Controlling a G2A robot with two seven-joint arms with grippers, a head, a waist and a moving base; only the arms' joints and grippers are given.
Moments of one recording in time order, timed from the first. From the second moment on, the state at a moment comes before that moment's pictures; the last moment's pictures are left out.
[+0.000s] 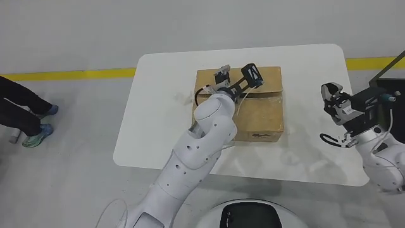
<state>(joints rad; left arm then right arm) 0.65 -1.58 -0.87 -1.36 1.99 -0.35 -0.80 -1.47 -1.12 1.69 -1.78 -1.02 -0.38 -0.01</state>
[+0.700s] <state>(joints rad) 0.74 -1.58 -0.91 -1.51 2.01 -0.44 -0.77 -1.45 -1.12 1.69 -1.77 -1.01 -0.37 0.00</state>
